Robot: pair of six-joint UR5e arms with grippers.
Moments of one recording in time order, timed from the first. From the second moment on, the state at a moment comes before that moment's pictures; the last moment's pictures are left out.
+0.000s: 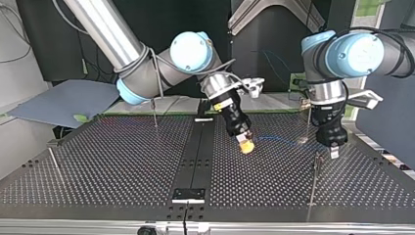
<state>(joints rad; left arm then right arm) 0.00 -1.48 -1.84 -2.78 -1.79 -1.73 2.47 -1.00 1.09 -0.33 1.55 1.77</state>
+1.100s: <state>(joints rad) 0.04 -1.55 -1.78 -2.70 -1.73 -1.79 2.43 -0.98 1.07 -0.33 1.55 1.77</state>
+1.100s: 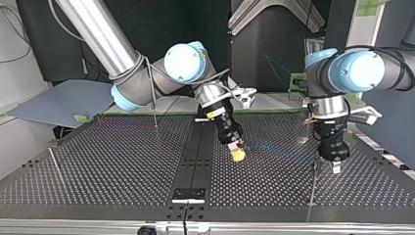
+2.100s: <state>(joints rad) 0.13 -1.63 -1.71 -2.66 -1.60 -1.90 2.39 -0.93 1.02 -0.33 1.51 1.77</state>
